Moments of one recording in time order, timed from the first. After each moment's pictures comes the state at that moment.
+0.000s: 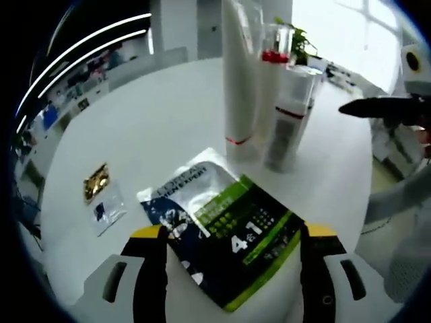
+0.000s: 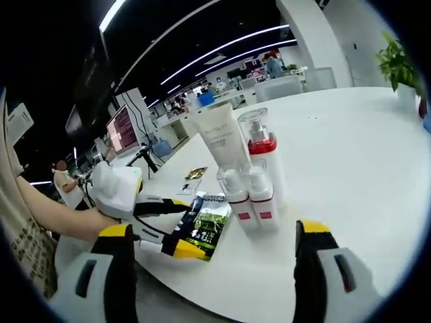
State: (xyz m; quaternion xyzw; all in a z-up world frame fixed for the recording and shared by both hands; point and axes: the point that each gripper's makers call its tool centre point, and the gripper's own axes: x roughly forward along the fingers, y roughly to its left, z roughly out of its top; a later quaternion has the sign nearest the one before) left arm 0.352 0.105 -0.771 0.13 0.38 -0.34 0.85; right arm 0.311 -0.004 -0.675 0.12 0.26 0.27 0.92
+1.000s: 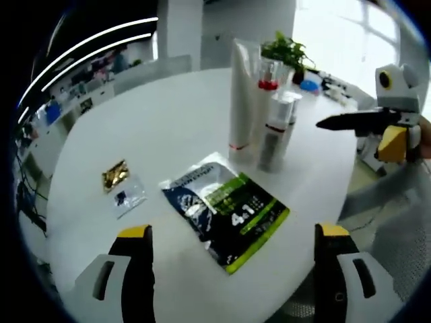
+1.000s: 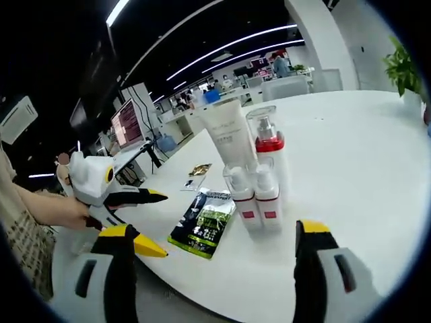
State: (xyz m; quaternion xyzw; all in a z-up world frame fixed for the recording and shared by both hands) left arm 0.324 0.139 -0.733 0.10 0.35 -0.34 0.86; right arm 0.309 0.001 -0.677 0.11 0.26 0.28 0.92
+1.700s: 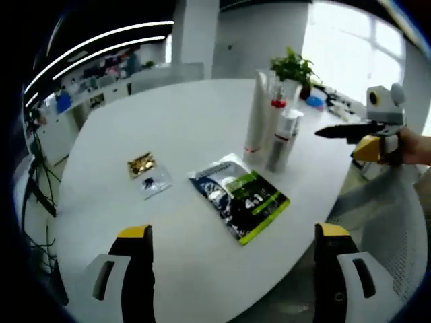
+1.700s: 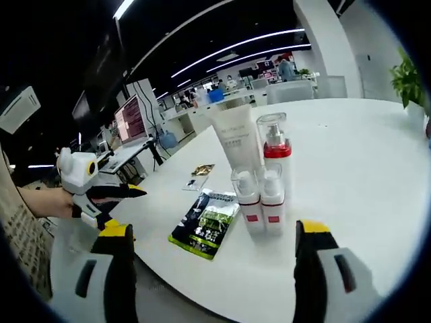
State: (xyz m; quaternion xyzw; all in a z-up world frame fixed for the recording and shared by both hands) left arm 0.302 0.195 -0.708 0.06 0.34 -0.32 0.88; right arm 0.307 0.008 -0.672 0.08 0.25 0.29 0.92
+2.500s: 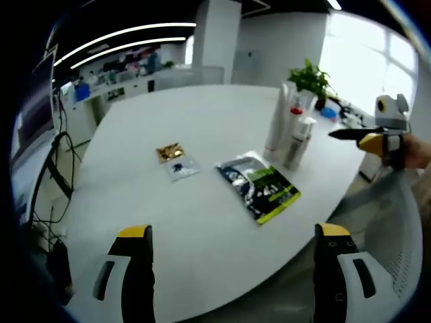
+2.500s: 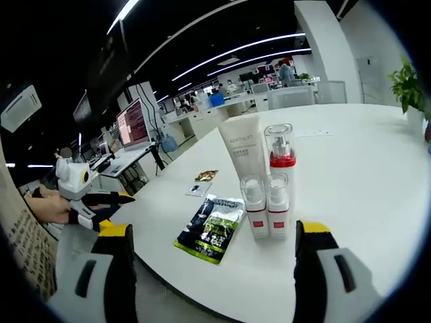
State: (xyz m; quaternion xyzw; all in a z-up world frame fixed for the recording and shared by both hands) left arm 0.288 0.236 -0.705 0.03 0.34 -0.27 0.90; right arm 0.302 0.017 -0.656 0.08 0.24 0.29 0.92
